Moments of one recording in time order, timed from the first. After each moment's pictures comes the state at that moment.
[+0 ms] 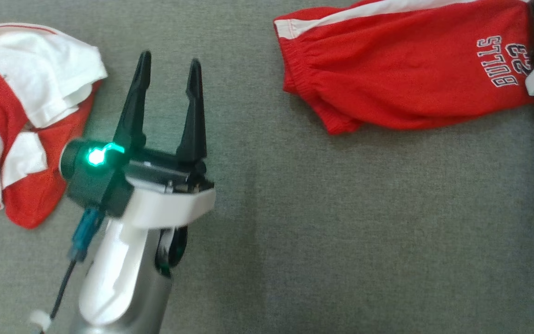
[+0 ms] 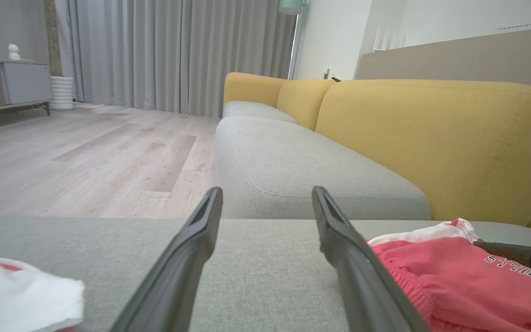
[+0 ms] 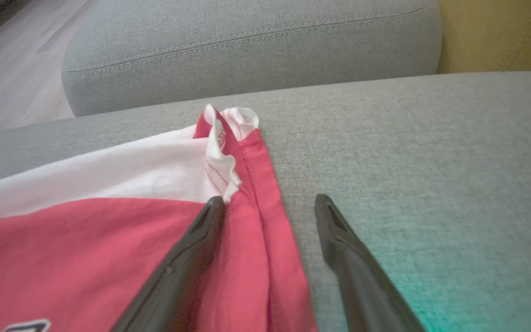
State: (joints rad) left arm -0.42 0.04 -0.29 0.07 -0.24 -0.03 -0.26; right arm -0.97 -0.41 0.29 1.02 0.54 0.13 0.00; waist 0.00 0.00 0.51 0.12
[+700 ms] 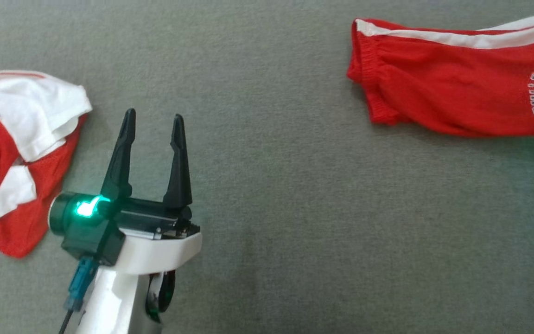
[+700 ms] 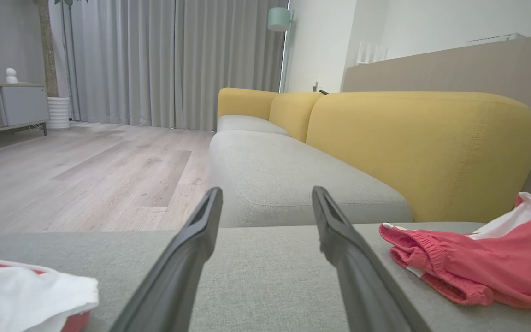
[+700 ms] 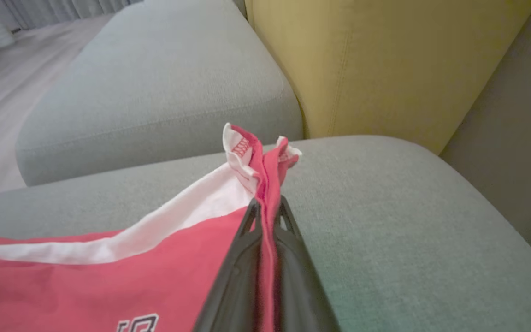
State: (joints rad) left arm -0.20 0.04 -0.22 -0.04 -0.16 -0.01 -0.26; right arm -0.83 -0.60 0.32 0.93 0.71 0.13 -0.04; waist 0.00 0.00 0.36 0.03
